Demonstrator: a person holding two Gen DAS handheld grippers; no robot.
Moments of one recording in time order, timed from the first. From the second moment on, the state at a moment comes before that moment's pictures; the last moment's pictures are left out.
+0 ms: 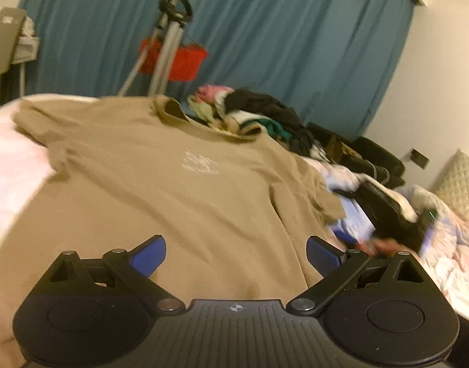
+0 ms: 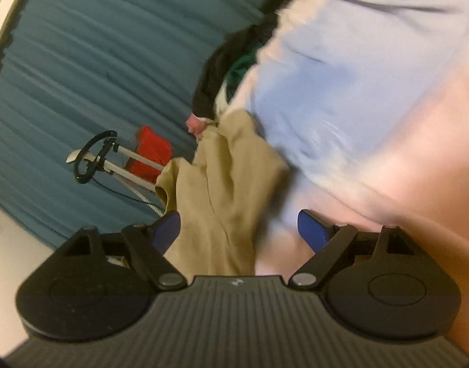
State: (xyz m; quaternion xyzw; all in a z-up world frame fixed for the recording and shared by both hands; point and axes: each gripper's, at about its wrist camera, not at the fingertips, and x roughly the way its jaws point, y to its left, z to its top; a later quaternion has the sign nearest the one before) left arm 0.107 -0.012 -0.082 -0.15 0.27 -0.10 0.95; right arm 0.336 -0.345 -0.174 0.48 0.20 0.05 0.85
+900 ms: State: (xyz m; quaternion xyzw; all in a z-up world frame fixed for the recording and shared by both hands) left arm 0.164 -0.002 -0.120 -0.18 0.30 -0.11 0.93; right arm 0.451 -0.406 -0.098 0.23 0.12 -0.14 0.96
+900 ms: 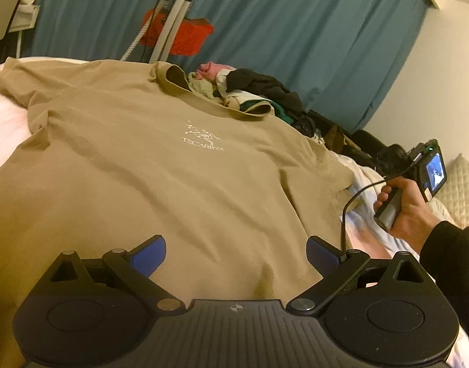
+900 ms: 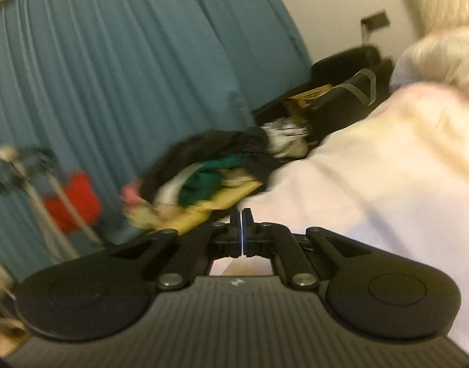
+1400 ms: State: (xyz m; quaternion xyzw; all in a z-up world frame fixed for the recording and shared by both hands) left arm 0.141 -0.014 -0.105 -0.12 0.28 -0.14 0.94; right arm 0.268 -0.357 -0.055 0.15 0.21 -0.06 0.96
